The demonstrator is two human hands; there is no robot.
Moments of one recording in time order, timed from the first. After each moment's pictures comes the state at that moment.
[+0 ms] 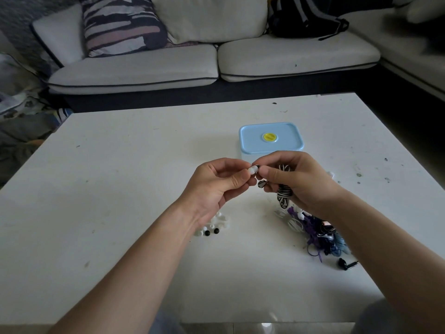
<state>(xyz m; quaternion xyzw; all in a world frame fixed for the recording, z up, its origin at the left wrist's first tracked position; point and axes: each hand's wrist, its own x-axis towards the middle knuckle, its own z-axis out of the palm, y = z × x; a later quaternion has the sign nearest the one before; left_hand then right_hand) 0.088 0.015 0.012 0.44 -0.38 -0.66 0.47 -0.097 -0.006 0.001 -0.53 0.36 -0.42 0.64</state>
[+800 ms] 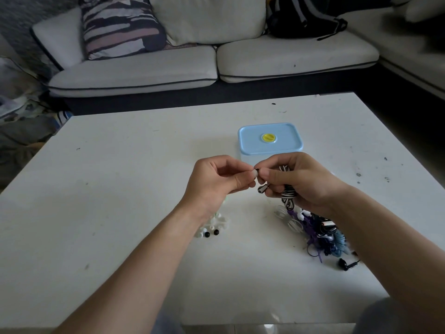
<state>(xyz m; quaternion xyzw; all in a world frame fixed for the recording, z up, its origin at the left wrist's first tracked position) 0.083 0.016 0.016 0.49 -0.49 -0.54 0.48 -0.099 -0.003 0.016 -0.50 0.38 -0.37 0.69</state>
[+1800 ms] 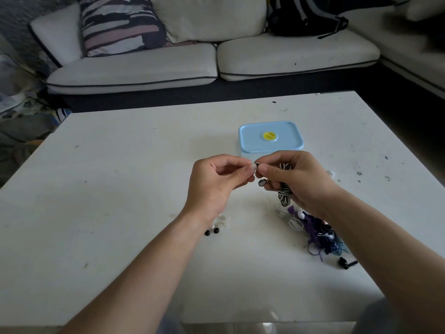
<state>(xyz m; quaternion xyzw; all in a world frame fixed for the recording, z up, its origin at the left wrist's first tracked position) 0.079 0.016 0.005 0.49 -0.49 -0.49 0.53 -0.093 -0.006 0.001 -0.51 0.41 -0.44 0.61</state>
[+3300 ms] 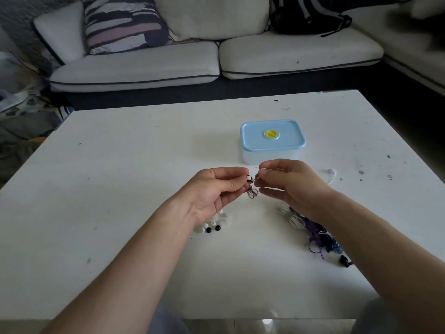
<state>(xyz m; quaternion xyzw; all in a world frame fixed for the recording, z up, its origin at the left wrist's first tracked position) 0.097 0.010 0.000 0.50 -0.28 -0.70 0.42 -0.089 -0.009 -0.016 -0.41 0.48 -0.39 0.67</state>
